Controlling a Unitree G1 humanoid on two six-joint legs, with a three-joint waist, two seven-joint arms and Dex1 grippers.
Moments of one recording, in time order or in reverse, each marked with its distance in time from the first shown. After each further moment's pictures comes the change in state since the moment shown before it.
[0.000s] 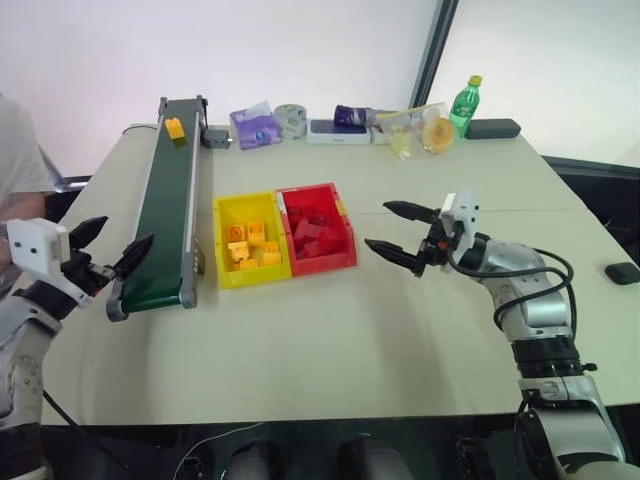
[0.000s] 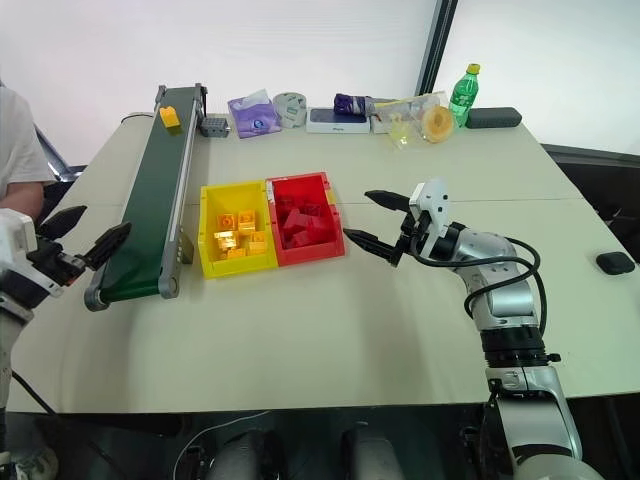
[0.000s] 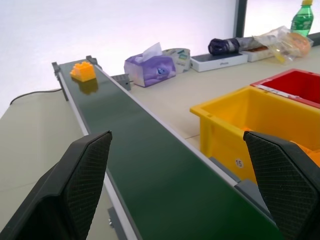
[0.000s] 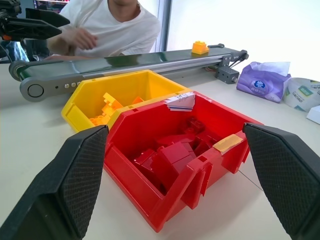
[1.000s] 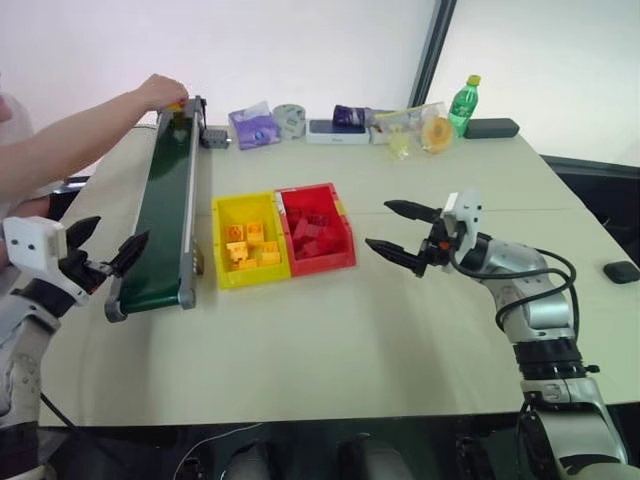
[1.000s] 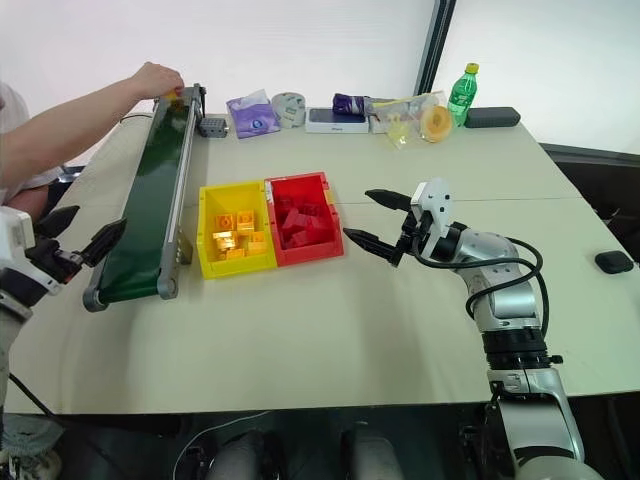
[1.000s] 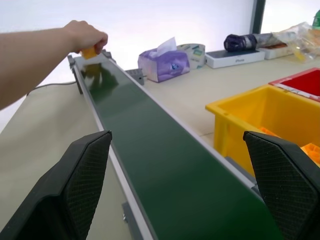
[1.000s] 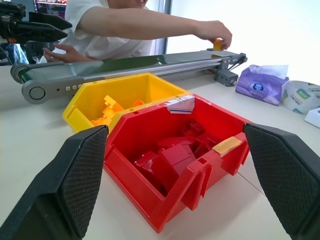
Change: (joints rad) left arm -0.003 0.019 0.012 0.021 0.000 0.043 0.079; right arm 0.010 -0.006 0.000 -0.023 0.012 0.004 -0.003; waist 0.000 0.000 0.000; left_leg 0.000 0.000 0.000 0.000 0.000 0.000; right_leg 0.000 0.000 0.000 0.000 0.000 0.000
